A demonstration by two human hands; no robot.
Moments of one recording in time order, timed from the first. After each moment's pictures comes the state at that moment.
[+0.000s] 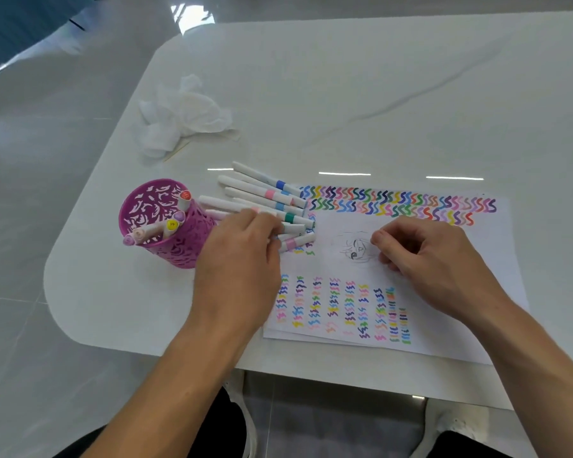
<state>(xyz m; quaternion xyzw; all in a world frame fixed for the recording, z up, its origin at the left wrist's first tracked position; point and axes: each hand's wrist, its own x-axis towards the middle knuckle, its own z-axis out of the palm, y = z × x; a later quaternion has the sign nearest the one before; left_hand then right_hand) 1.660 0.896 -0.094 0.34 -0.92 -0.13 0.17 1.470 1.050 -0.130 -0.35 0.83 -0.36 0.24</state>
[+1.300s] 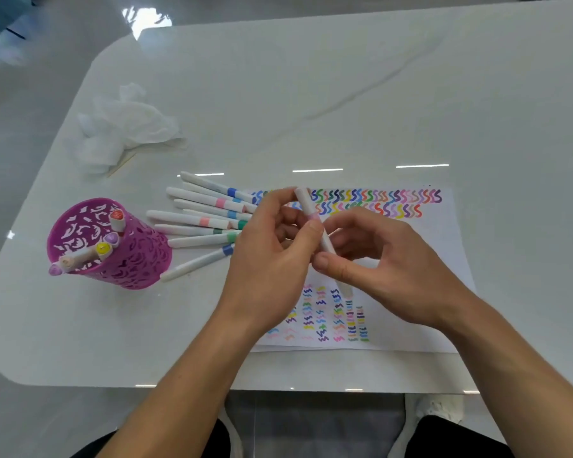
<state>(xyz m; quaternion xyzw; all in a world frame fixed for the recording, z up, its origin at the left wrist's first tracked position) 1.595 0.938 -0.091 0.30 -0.71 -0.61 0.19 1.473 1.064 -0.112 -0.40 0.71 -0.48 0.32</state>
